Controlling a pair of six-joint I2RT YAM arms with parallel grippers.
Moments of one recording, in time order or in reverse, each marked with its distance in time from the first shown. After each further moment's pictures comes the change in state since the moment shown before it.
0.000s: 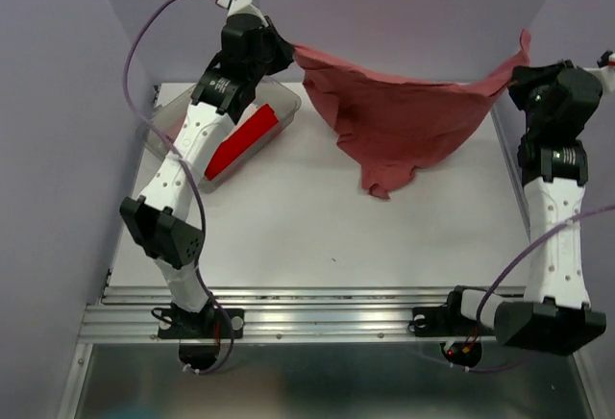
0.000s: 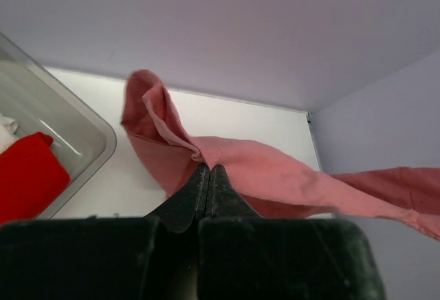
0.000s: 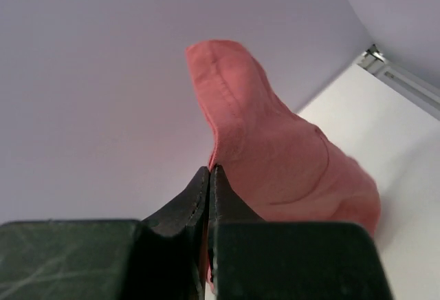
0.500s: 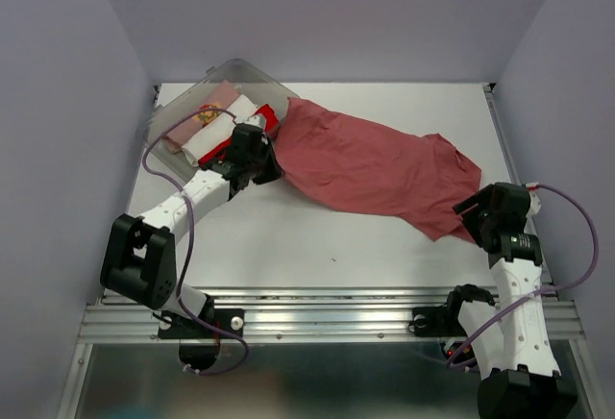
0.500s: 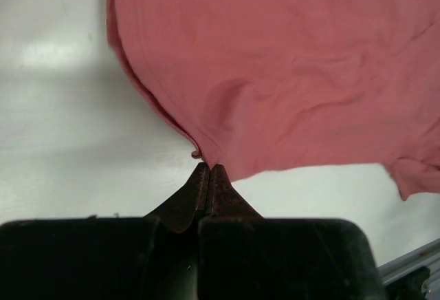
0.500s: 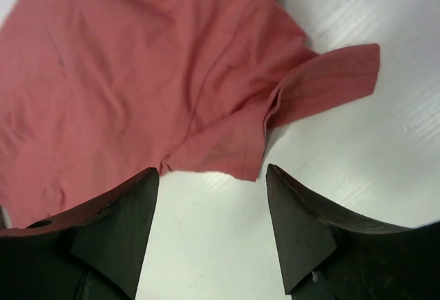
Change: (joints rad) left arm 0.029 -0.360 -1.054 0.204 0.184 0.005; right arm -0.003 -0.566 -0.858 -0.391 -0.045 0.016
